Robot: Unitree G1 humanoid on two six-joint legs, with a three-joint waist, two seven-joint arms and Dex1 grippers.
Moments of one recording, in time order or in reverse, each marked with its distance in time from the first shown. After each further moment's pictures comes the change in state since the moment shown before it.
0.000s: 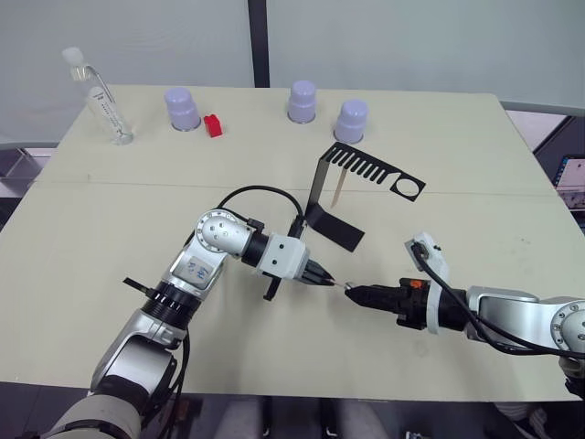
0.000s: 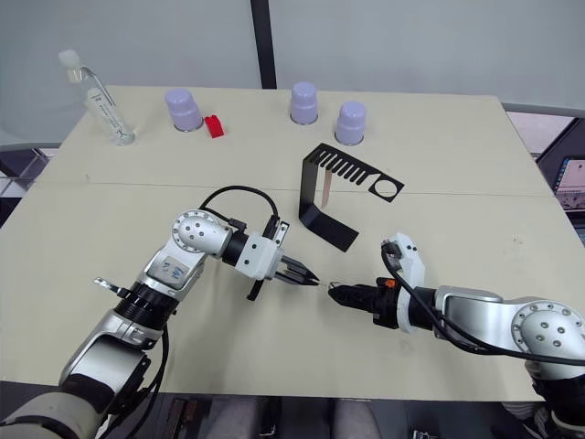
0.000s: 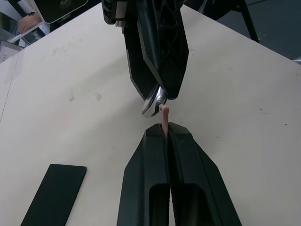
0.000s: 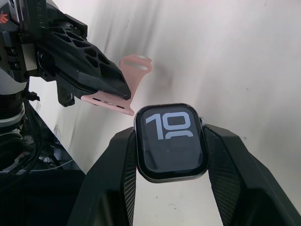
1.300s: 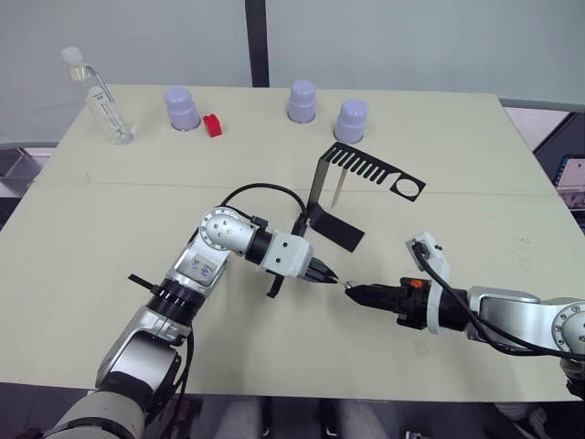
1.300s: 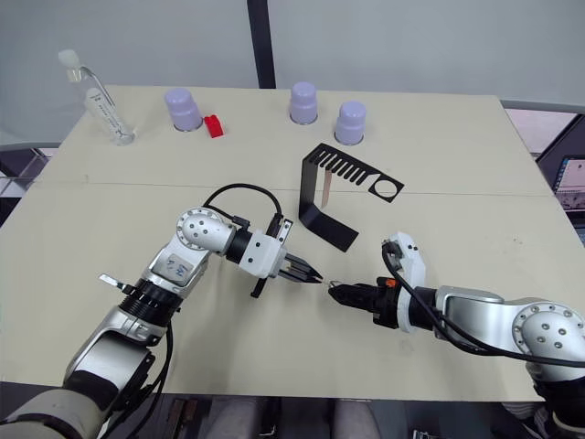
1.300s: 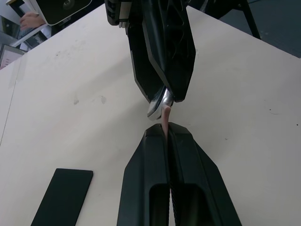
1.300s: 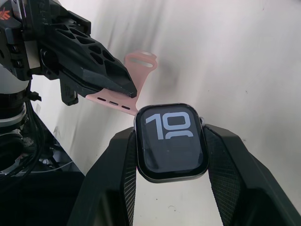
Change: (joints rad) left arm -0.022 -0.021 -0.002 0.034 0.013 -0.028 0.003; right arm 0.006 -0.003 -0.004 -0.011 0.000 -0.008 -0.002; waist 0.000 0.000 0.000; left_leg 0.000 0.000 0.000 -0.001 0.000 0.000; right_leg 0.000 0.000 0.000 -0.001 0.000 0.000
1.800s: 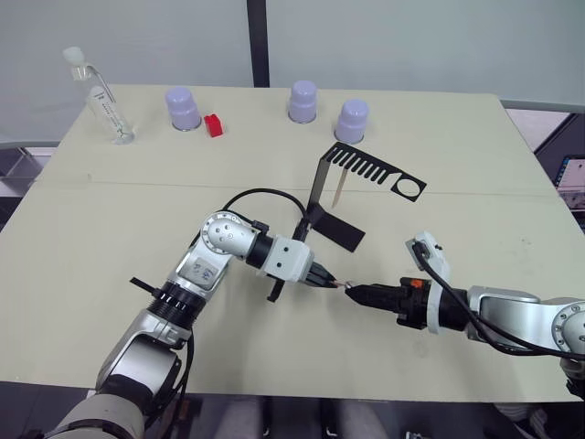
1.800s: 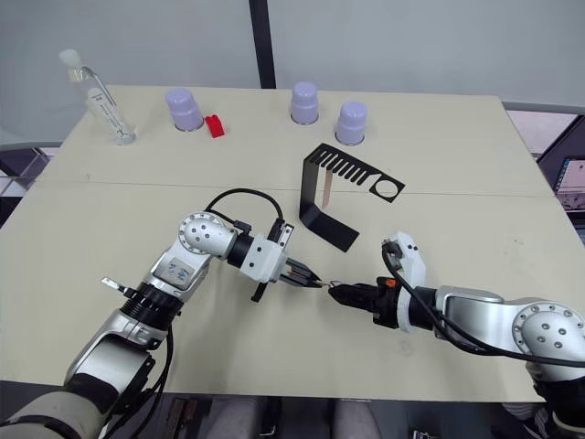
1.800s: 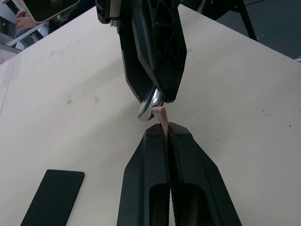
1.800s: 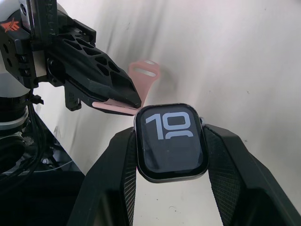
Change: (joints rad) left arm 0.018 -0.011 -0.010 -0.007 0.010 -0.002 0.006; right arm -0.006 0.000 0.000 0.001 0.000 0.001 0.000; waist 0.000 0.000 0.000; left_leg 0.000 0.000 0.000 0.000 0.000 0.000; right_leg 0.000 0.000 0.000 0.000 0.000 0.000
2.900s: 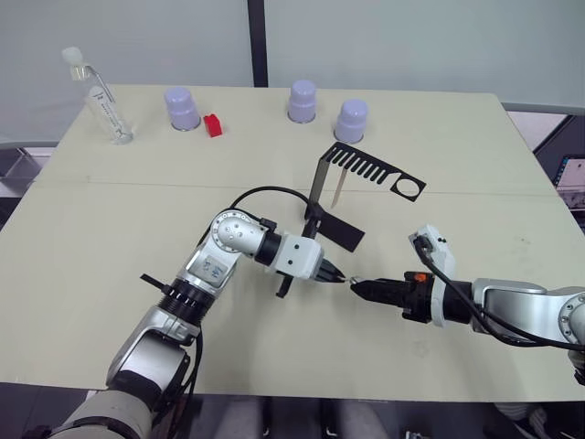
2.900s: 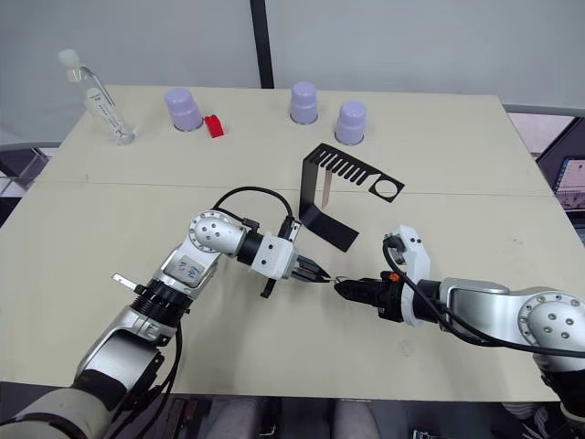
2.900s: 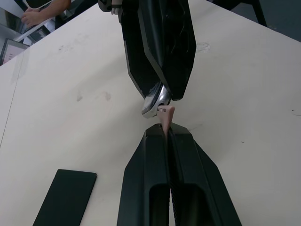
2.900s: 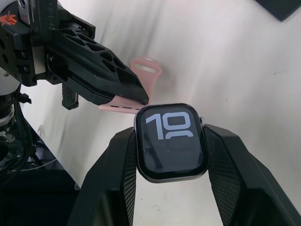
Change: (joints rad) left arm -0.032 -0.053 -0.001 0.051 0.064 -0.010 0.045; right arm -0.046 -0.047 0.009 0.018 -0.004 0.019 -0.014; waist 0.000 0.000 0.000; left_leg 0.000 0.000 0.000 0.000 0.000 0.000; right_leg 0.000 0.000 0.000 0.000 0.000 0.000
